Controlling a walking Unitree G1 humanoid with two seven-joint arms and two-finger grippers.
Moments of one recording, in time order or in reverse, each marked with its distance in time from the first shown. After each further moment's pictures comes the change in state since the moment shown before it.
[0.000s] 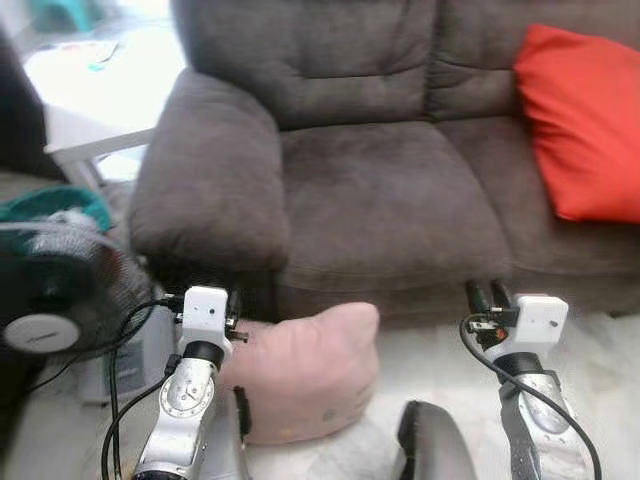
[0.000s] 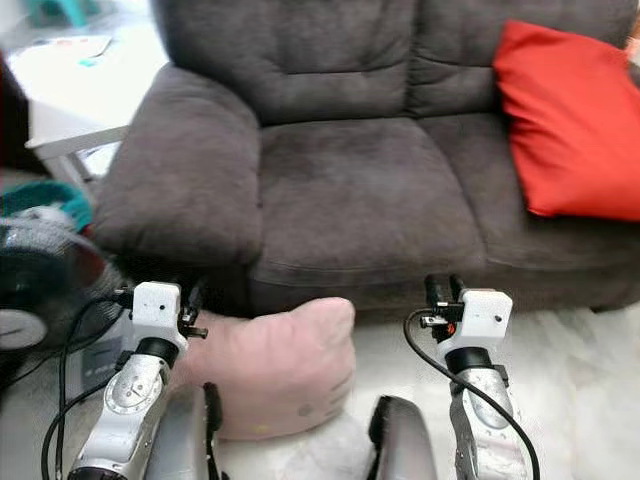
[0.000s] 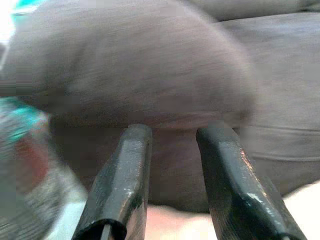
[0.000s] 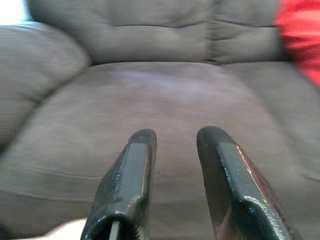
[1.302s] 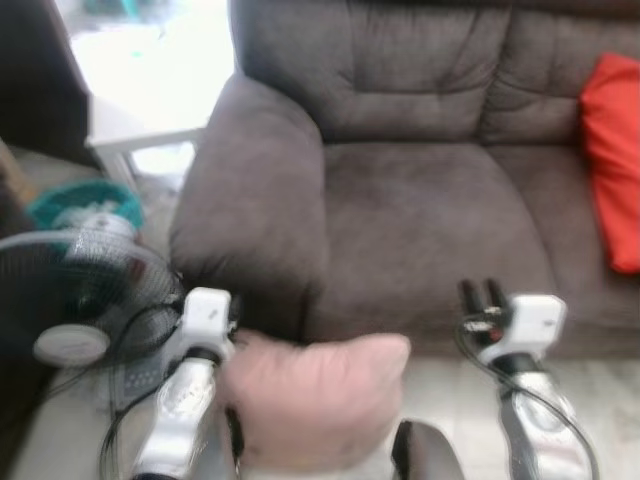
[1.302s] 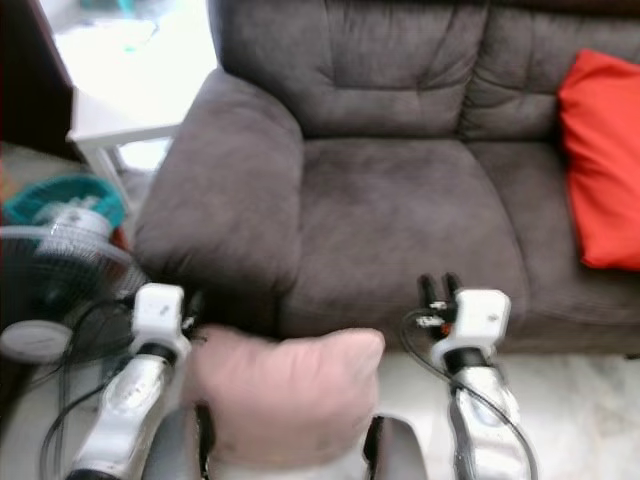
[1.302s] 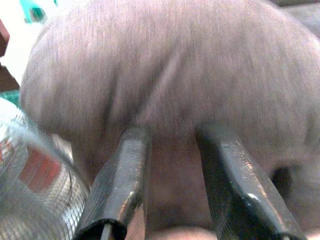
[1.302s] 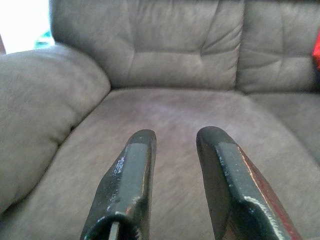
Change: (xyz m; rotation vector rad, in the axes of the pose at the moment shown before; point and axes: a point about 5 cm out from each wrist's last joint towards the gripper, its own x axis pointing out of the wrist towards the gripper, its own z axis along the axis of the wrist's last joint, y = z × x) left arm -0.002 0.017 -0.011 0.022 0.058 0.032; right arm 0.007 0.016 0.009 0.000 -0.045 0.073
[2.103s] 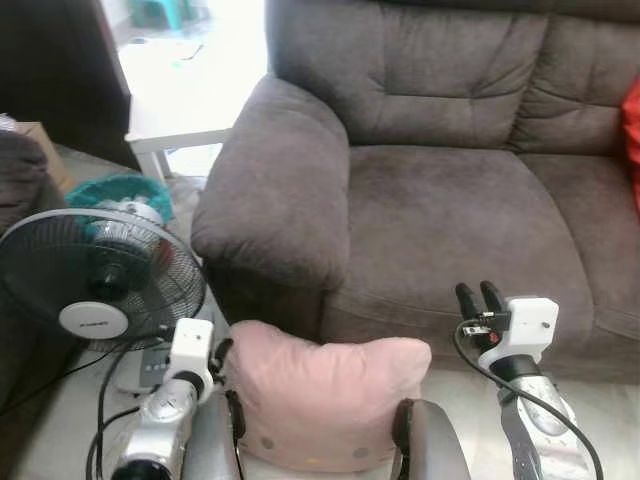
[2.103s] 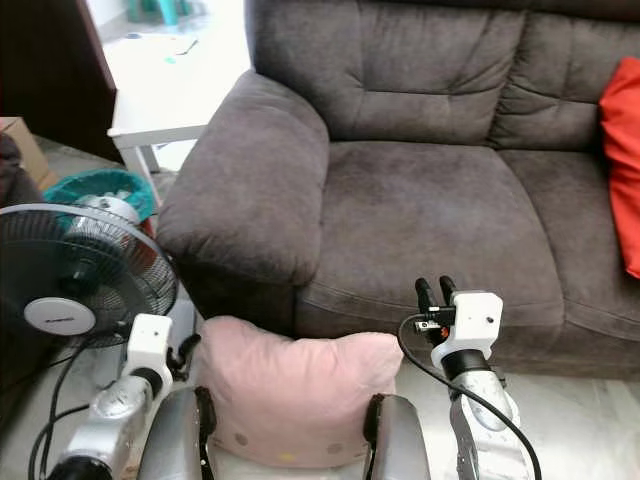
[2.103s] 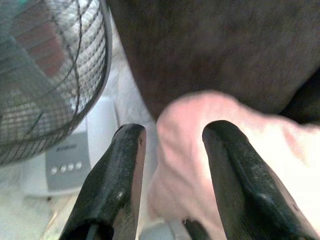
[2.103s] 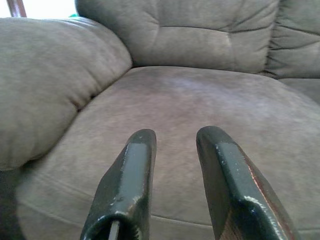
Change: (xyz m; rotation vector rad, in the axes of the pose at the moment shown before) left arm 0.005 0.012 -0.055 -0.052 0.375 -0.101; right arm -0.011 -0.018 -0.008 -0.029 0.062 -0.030
